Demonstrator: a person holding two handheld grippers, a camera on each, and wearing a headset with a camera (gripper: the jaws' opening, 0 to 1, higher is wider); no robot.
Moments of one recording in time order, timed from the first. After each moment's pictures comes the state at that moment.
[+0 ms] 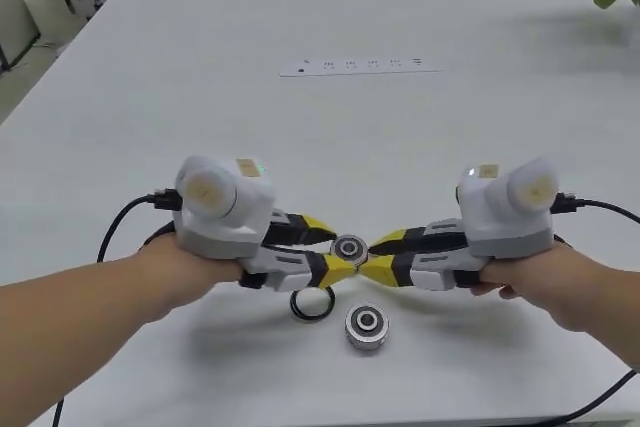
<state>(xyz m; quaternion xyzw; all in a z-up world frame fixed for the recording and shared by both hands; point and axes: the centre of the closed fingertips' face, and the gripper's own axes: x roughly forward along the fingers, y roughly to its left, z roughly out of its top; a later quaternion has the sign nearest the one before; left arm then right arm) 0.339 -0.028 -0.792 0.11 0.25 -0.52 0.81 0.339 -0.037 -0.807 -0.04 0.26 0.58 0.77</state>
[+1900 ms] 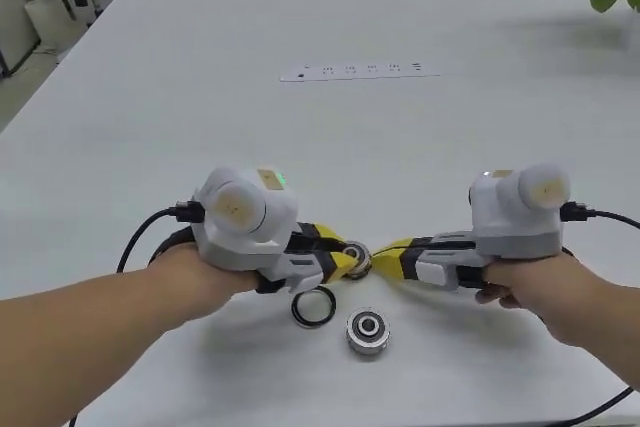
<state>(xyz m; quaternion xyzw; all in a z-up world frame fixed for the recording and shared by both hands) 0.346 -0.032 -0.795 0.15 0.24 -0.49 0.82 0.347 -0.047 -0.804 0.05 0.29 0.52 0.80</state>
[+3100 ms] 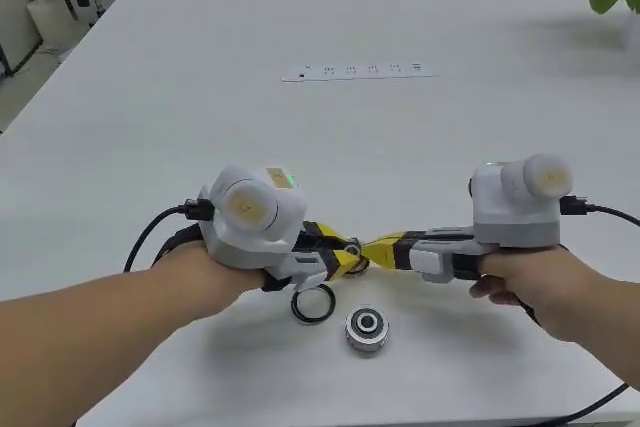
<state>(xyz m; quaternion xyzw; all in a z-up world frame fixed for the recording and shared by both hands) 0.346 -0.033 -0.796 0.16 0.25 -0.48 0.83 0.343 -0.032 -0.784 0.11 0.29 0.54 0.78</state>
